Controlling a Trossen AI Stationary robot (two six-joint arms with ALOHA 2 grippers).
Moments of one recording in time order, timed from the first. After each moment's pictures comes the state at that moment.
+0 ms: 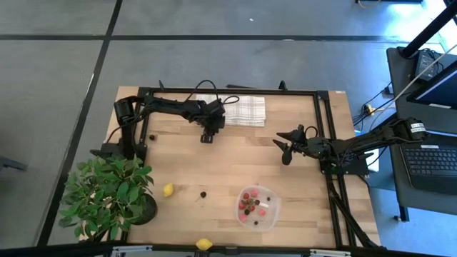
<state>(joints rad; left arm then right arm) 0.42 1.91 1.11 -0.41 0.00 0.53 0.06 0.93 0.01 0.63 0.52 0.28</state>
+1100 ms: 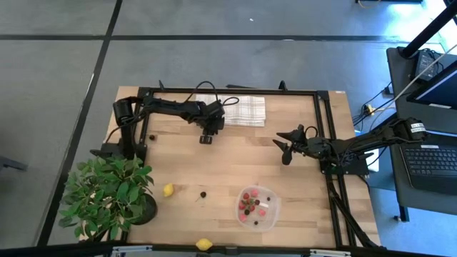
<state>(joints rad) 0.41 1.88 1.10 -0.42 -0.01 0.52 0.06 0.93 0.01 0.63 0.52 0.28</state>
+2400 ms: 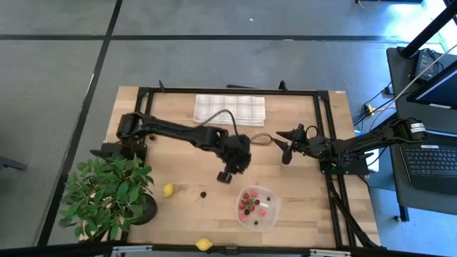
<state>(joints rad) -0.05 1.92 1.58 -0.61 0.21 0.27 0.06 0.93 0.01 0.69 0.52 0.27</state>
